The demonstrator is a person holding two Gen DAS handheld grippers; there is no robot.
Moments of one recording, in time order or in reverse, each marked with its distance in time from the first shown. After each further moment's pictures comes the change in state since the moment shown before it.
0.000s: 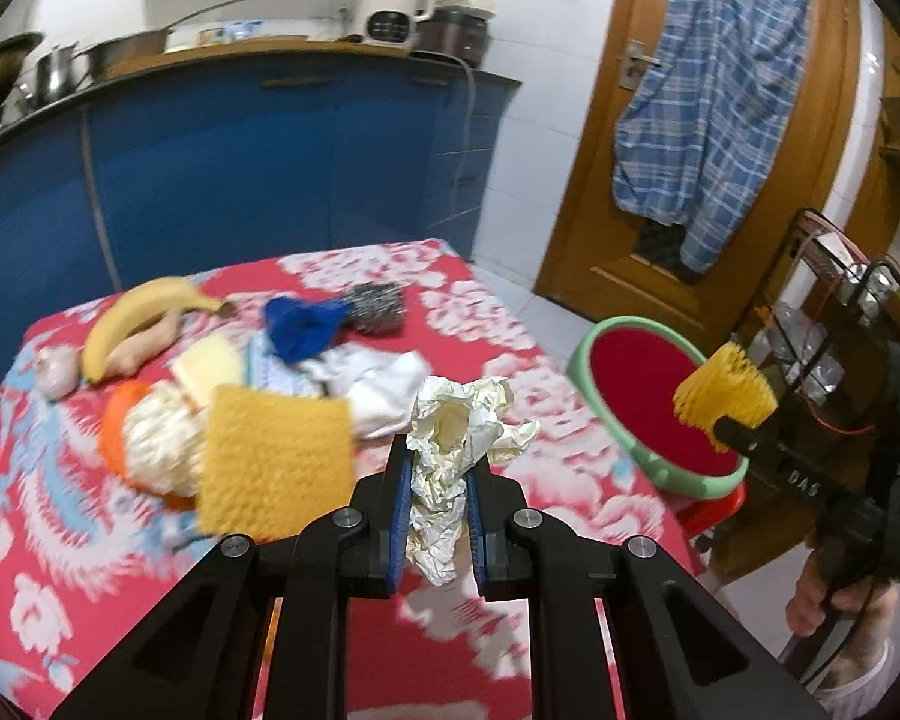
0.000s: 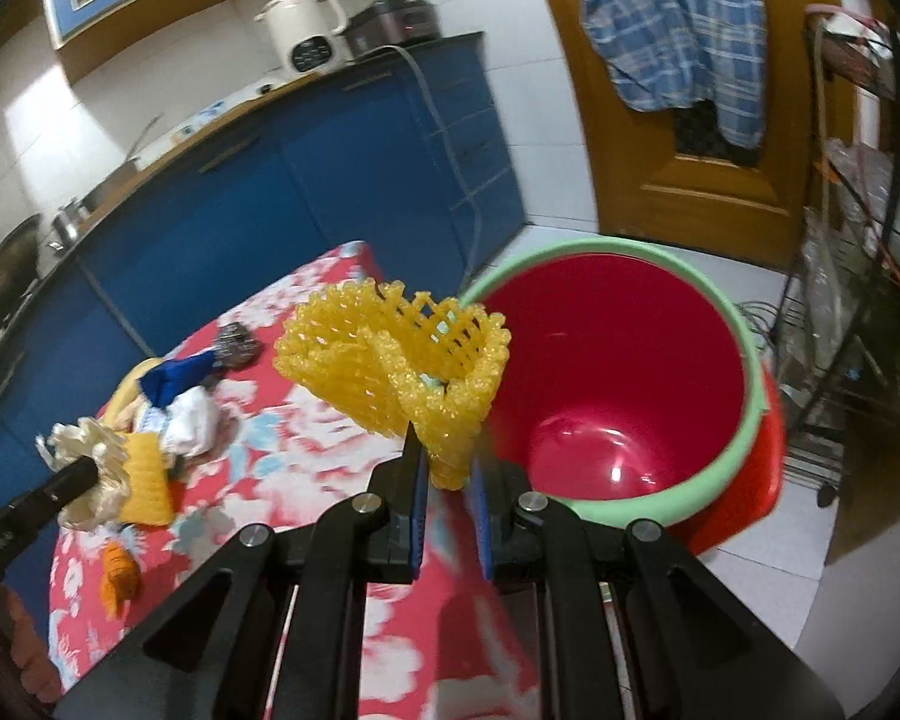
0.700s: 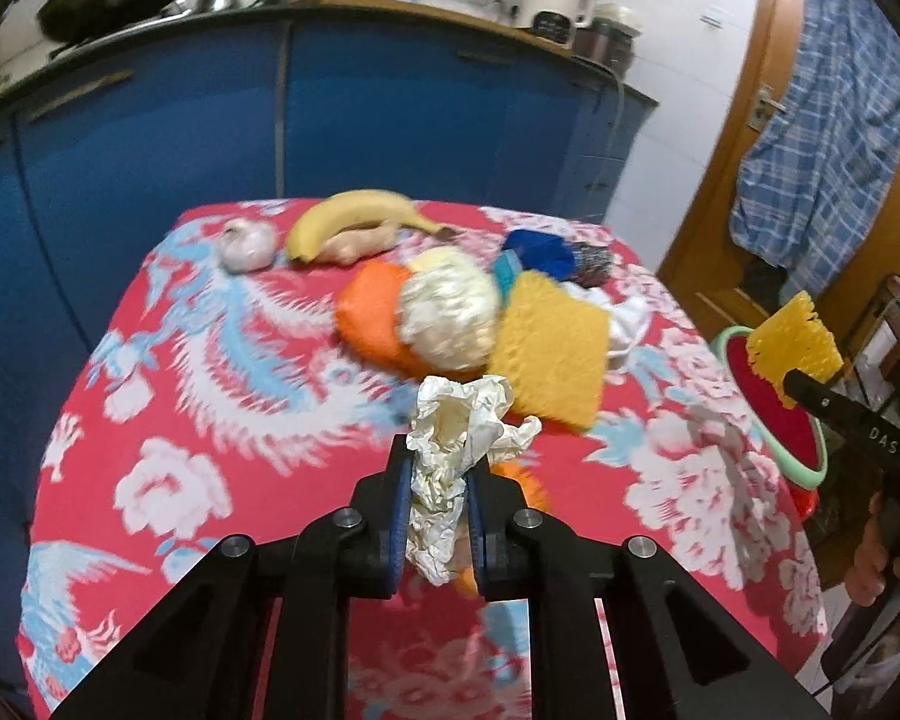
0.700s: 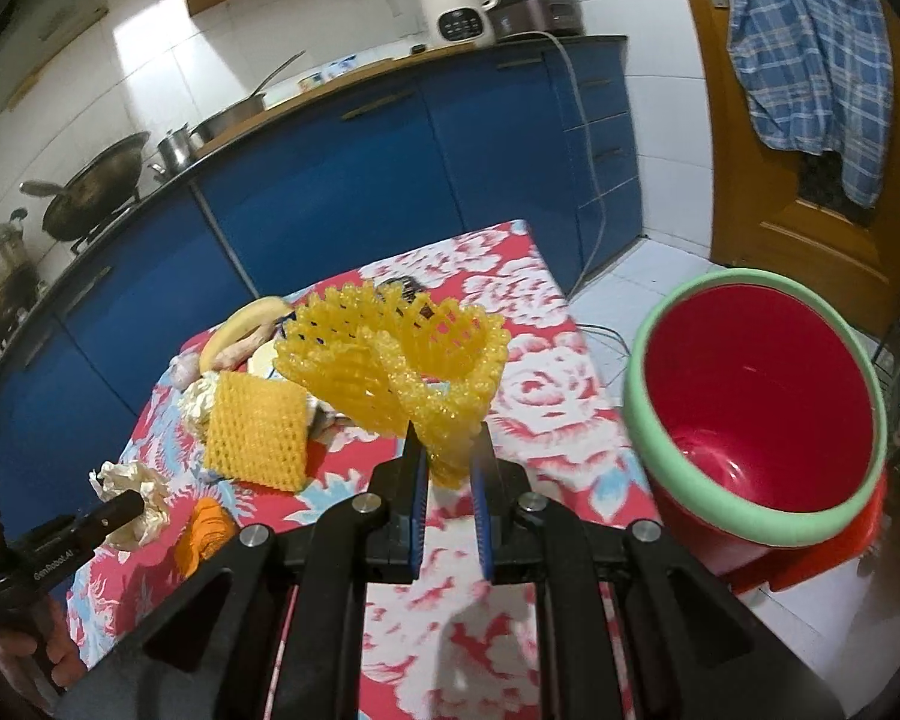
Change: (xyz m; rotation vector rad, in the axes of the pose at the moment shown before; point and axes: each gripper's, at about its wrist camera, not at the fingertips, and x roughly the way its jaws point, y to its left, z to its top) left arm -0.050 0.109 -0.062 -0.200 0.012 0.195; right arm 0.003 0.104 -0.015 -0.196 0.026 0.201
